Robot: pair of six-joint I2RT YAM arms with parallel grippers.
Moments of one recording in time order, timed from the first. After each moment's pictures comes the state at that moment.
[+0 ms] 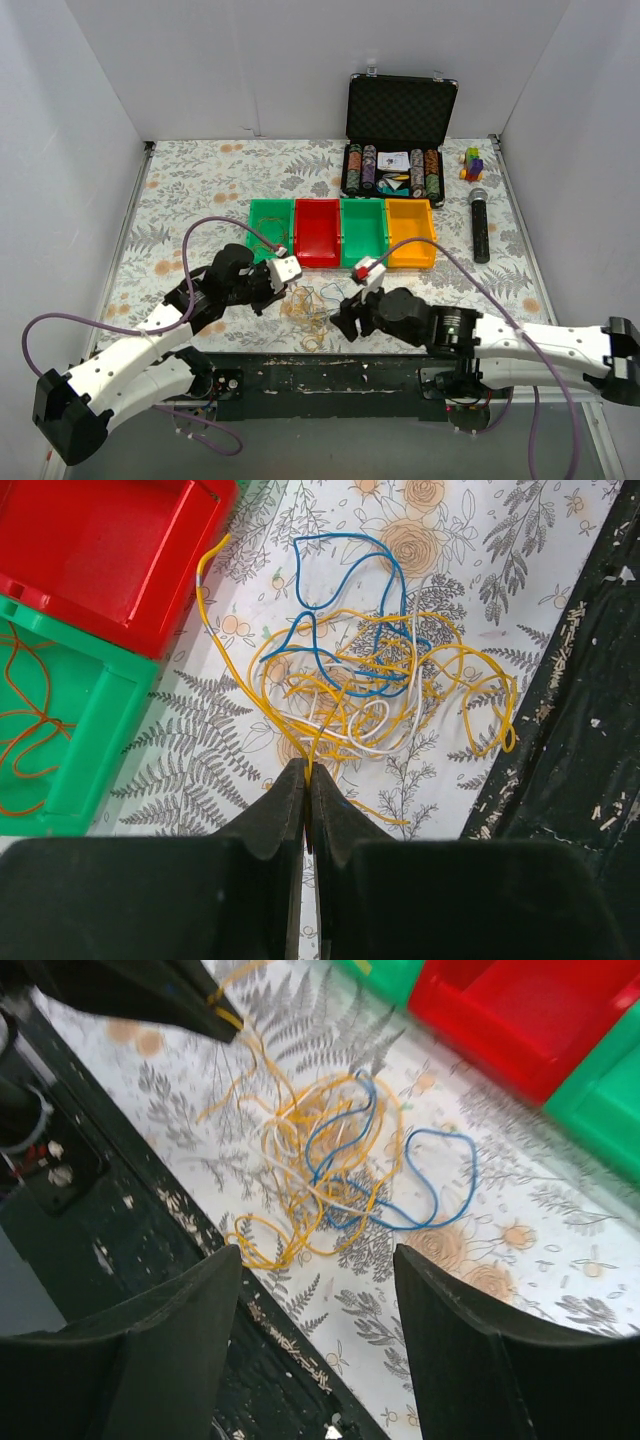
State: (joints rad) left arm -0.69 0.85 0.63 -0.45 0.31 0.36; right arm 1.34 0.80 0.56 -0.15 0.36 0.40
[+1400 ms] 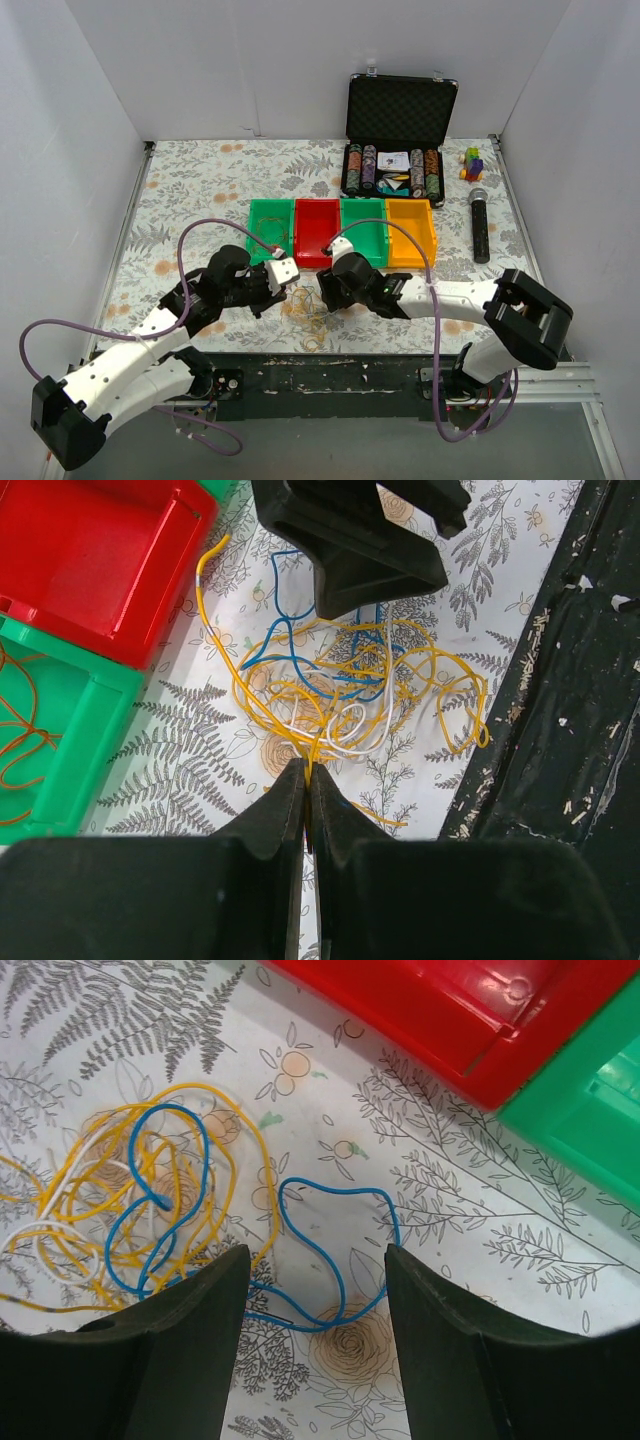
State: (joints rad) left arm -0.69 0.81 0.63 -0.47 0.36 0.34; right arm 1.05 1.47 0.70 0.01 0.17 0.40
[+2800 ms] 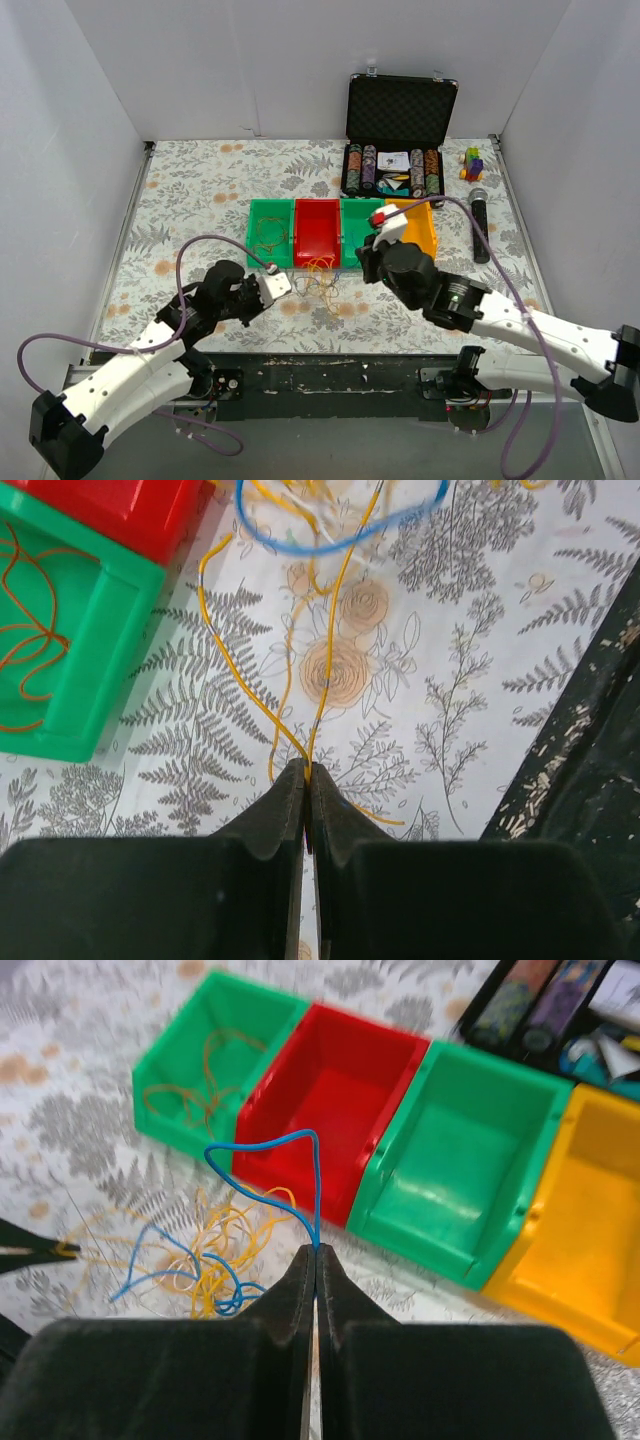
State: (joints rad) left arm -0.67 0.73 0.51 -0.50 0.24 0.43; right arm 1.10 1.02 0.80 -0.22 0.49 0.34
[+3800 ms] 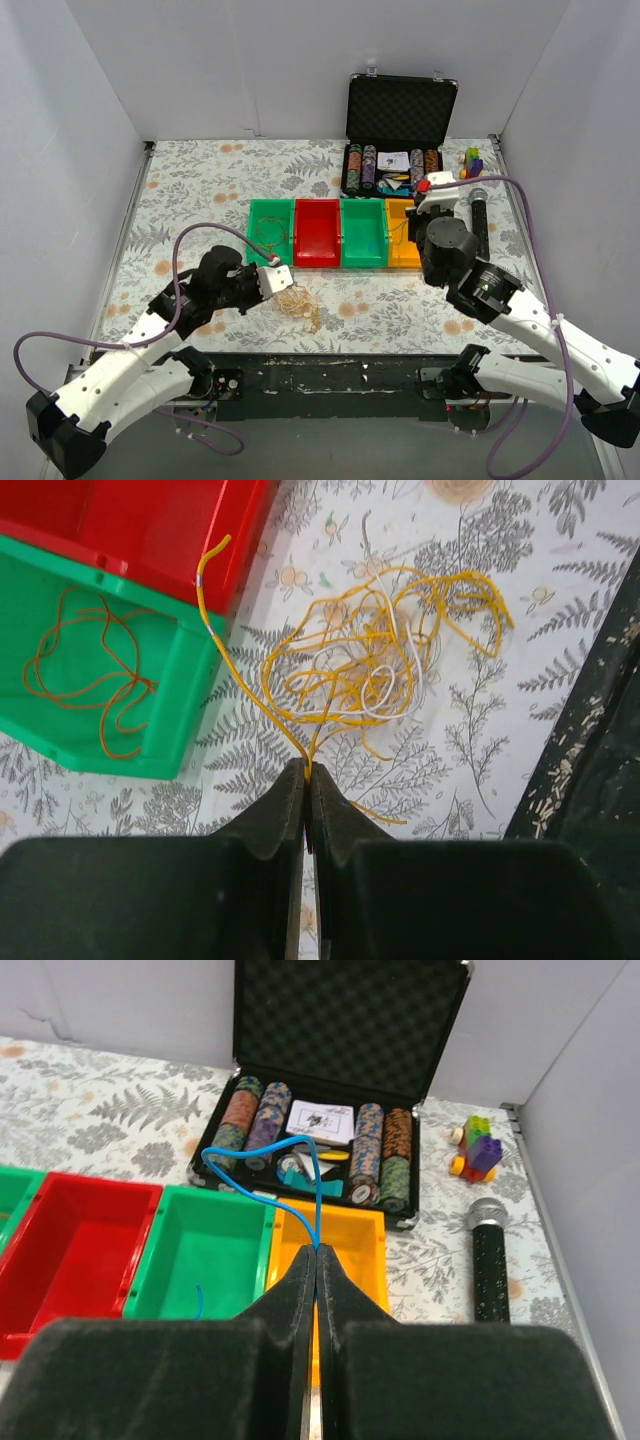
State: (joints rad) left arm -0.66 0.75 0.65 -0.64 0.22 0.59; right arm 0.93 0.86 0.91 -0.19 0.84 0.00
